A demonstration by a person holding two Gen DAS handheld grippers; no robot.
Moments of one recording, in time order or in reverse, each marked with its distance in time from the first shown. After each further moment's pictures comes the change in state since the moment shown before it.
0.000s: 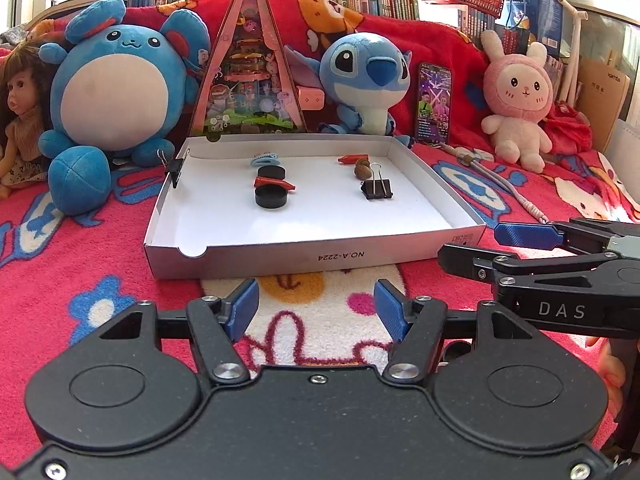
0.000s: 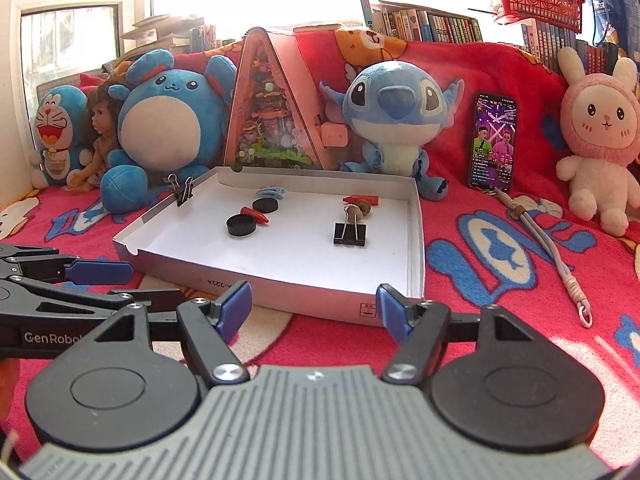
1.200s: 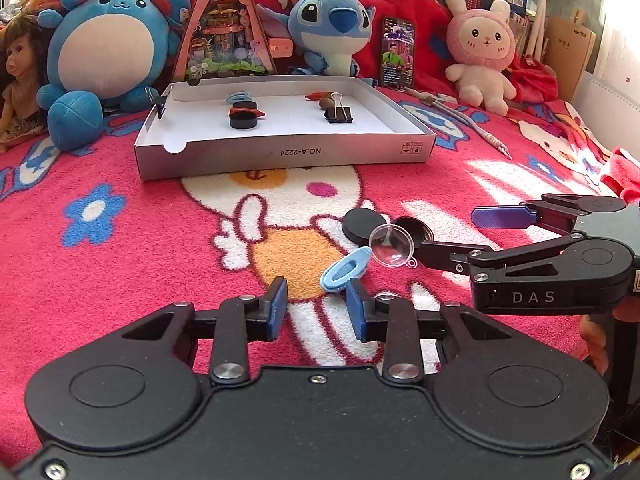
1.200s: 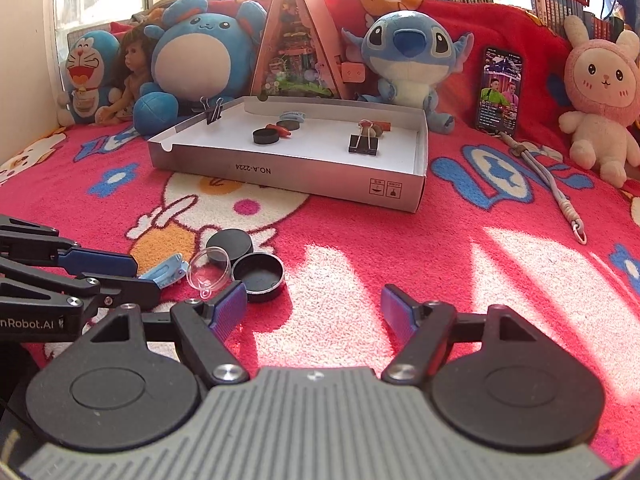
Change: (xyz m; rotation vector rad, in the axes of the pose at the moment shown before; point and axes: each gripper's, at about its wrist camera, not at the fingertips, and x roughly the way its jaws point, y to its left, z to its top) left arm -0.041 -0.015 -0.064 0.042 0.092 -0.042; right arm -0.031 0.004 -0.061 -0.064 0.101 0.041
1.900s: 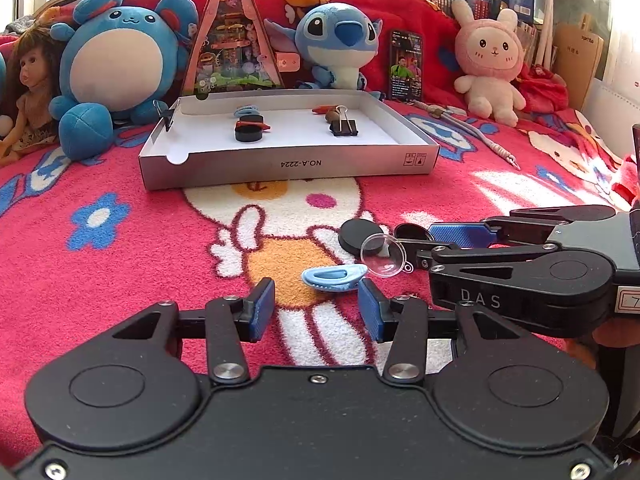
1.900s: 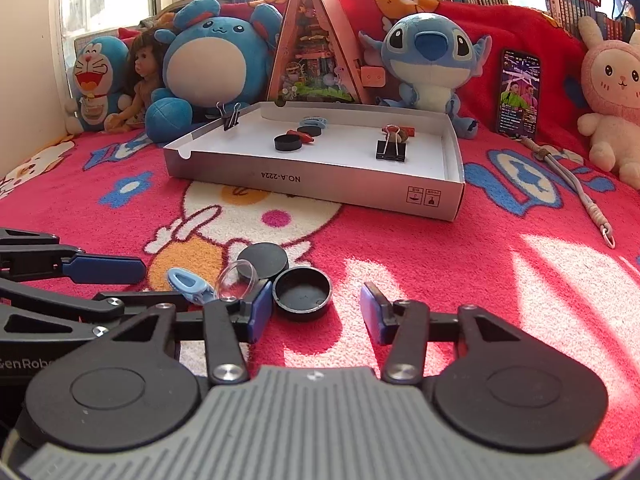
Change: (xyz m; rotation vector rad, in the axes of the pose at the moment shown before) left arm 0.001 -0.018 -0.005 -0.005 -0.056 0.044; right arm 0.012 0.017 0.003 0.018 -0.025 0.029
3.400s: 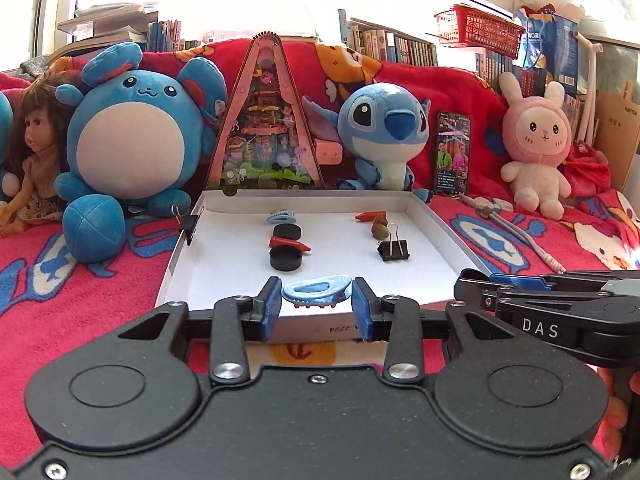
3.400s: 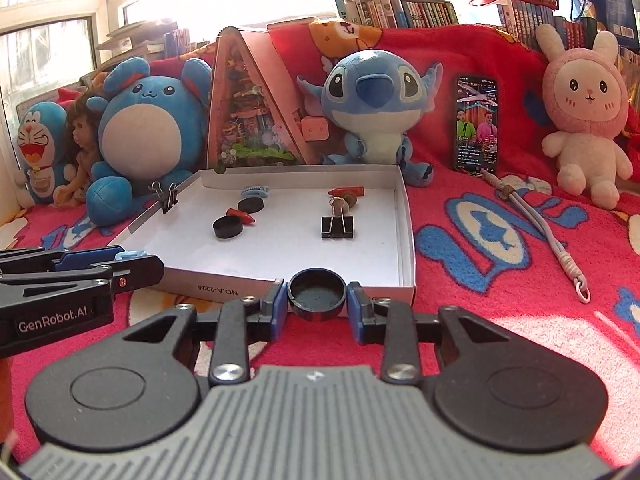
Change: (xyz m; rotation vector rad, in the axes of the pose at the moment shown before) left arm 0.045 0.034 0.102 -0.063 -0.170 0.061; right arm 0.027 -0.038 0.075 0.144 -0.069 -0.110
